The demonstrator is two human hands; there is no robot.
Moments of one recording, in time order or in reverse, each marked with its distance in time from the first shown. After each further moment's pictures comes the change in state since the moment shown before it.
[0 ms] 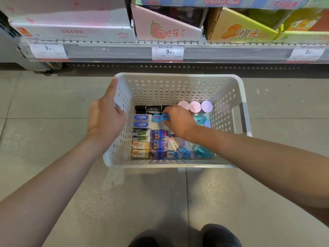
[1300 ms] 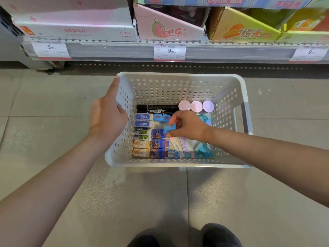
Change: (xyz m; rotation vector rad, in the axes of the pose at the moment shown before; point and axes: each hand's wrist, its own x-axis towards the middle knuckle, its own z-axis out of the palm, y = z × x) left_hand 0.002 -0.003 0.001 0.004 -0.001 -0.002; right_hand -0.026 0.016 -0.017 0.498 -0.198 0.017
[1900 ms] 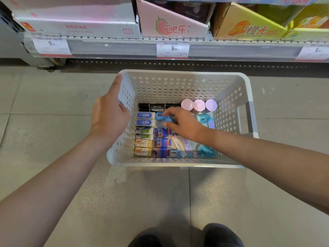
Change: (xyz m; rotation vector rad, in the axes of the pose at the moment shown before) left_hand -0.001 0.002 -0.002 -0.004 0.010 0.003; right_hand 0.014 -0.005 0.017 -0.111 0.112 -0.111
